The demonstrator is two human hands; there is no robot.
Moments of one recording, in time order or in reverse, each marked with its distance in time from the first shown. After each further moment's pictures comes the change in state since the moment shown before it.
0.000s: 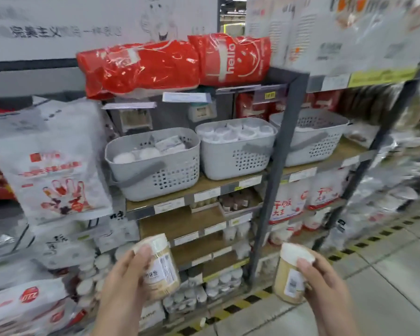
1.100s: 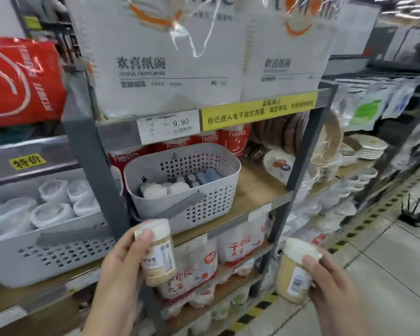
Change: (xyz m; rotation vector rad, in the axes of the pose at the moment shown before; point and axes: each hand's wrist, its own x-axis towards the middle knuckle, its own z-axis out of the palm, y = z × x) left_hand 0.187 -0.104 0.451 0.106 -0.127 0.045; right_hand 0.318 -0.179 -0.247 0.054 0.096 -0.162
